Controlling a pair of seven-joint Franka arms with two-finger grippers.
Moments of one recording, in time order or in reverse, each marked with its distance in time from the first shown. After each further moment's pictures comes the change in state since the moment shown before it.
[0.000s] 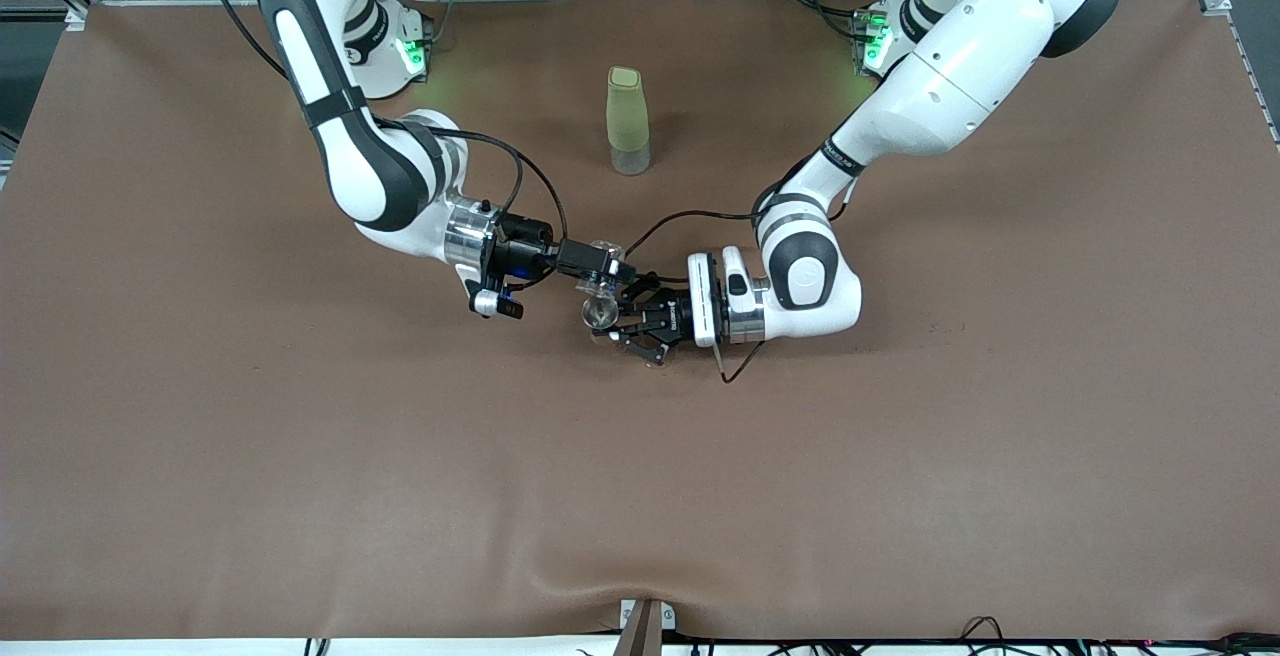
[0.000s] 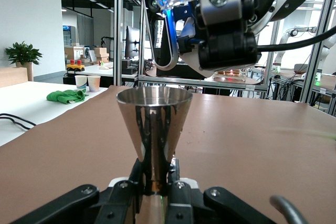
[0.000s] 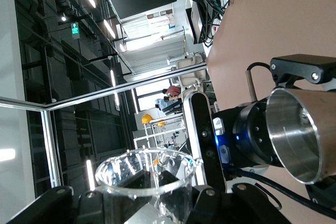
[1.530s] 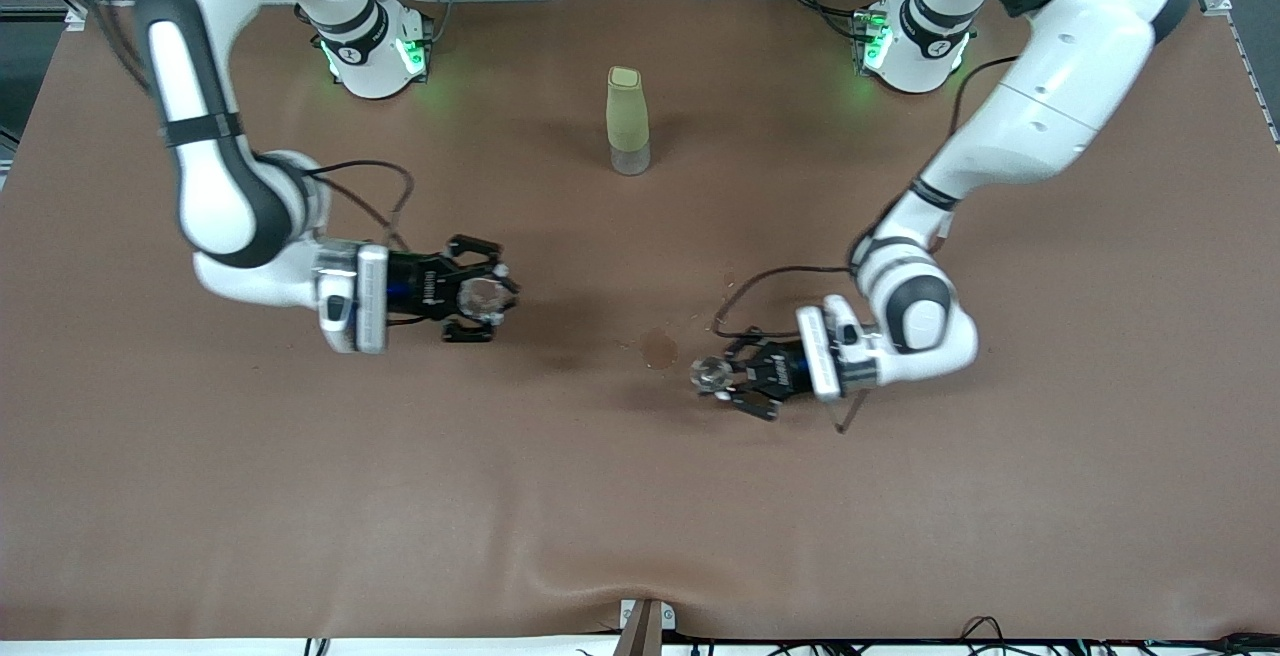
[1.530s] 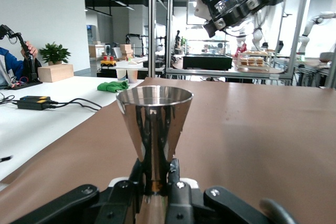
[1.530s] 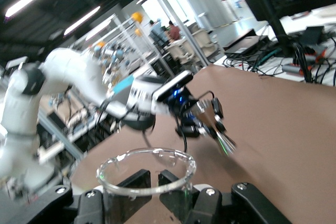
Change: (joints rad) left arm 0.299 0.000 0.010 -0.023 0.229 -0.129 -0.034; right arm -0.354 -0.027 -0.021 0.011 -0.615 -0.292 -1.071
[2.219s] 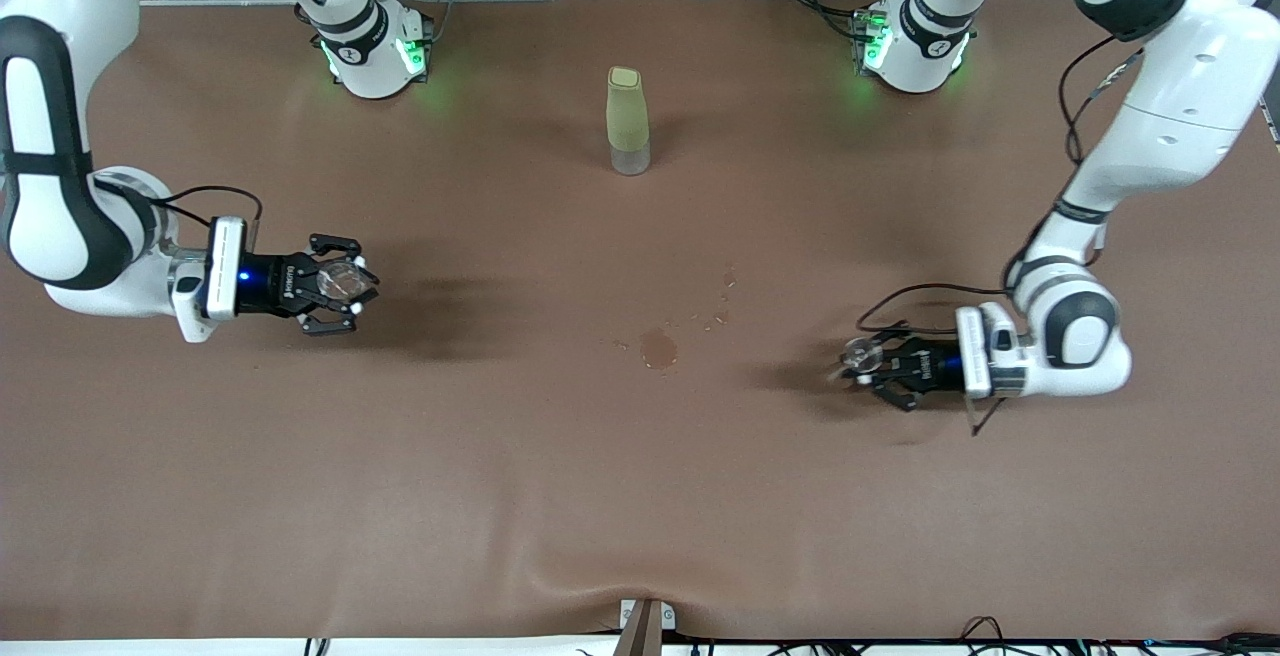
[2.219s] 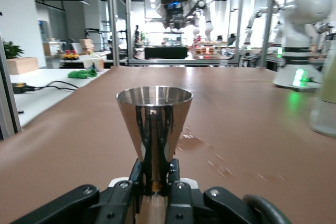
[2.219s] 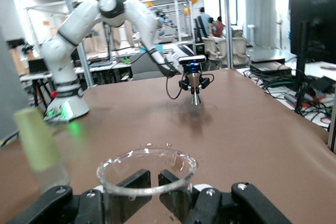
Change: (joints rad) left arm 0.320 0.018 0.080 -0.035 0.413 -0.382 -0.003; right arm -0.351 0.054 -0.002 -0.013 -0.309 -0.299 -0.590
